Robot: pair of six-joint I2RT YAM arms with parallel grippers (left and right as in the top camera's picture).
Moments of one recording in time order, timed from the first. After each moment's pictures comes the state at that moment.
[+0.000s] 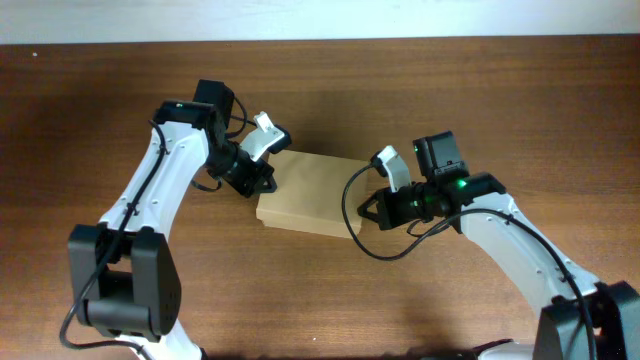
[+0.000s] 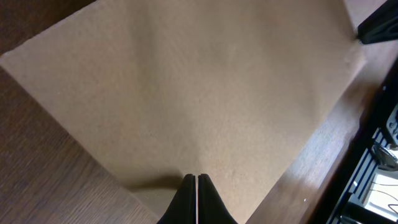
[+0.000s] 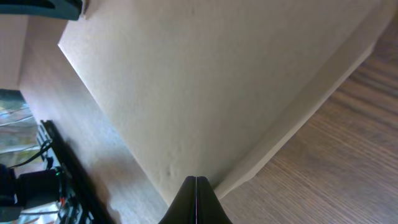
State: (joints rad) left arm -0.15 1.85 1.48 -1.16 0.53 0.60; right arm 0.27 1.52 0.95 -0.57 -0.67 0.05
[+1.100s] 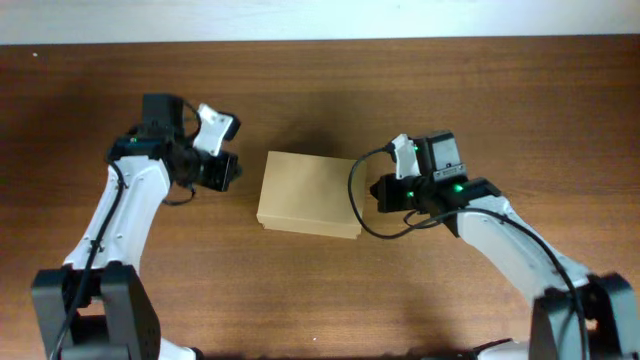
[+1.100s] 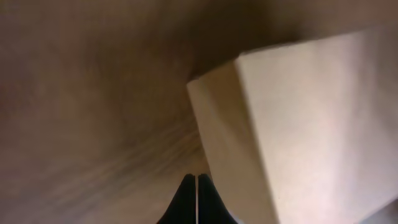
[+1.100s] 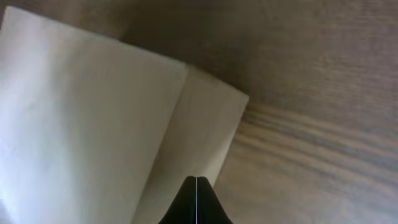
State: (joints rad) left arm 0.02 1.68 1.18 -0.74 0.50 0.26; right arm 0.27 1.57 0.90 -0.31 -0.42 0.26
